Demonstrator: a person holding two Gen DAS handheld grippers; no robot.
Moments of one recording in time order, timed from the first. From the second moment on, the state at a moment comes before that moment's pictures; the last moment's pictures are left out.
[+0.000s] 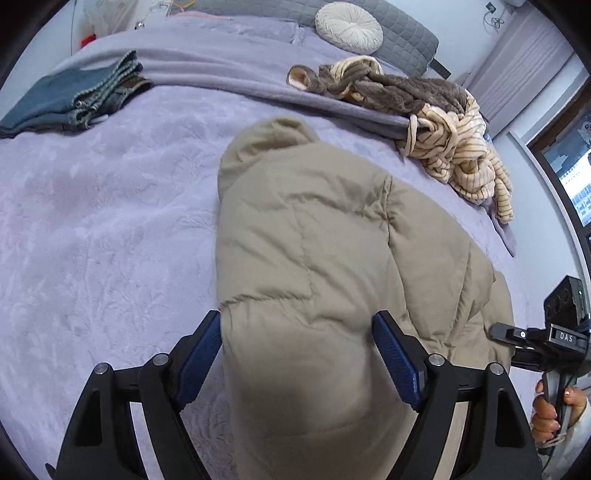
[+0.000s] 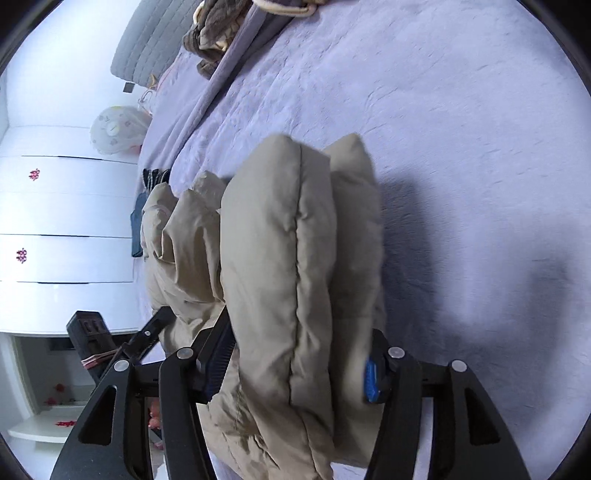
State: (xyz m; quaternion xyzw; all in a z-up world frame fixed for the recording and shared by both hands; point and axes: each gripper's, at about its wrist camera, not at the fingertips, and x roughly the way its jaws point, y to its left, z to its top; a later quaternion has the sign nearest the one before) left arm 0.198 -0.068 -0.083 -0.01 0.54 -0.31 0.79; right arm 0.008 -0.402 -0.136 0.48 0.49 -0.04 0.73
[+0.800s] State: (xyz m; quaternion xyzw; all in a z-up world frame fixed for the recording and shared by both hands) left arm 0.169 -0.172 -0.087 0.13 0.49 -0.31 0.81; right arm 0.023 -0.325 -0.140 0.40 0.52 -0.07 0.75
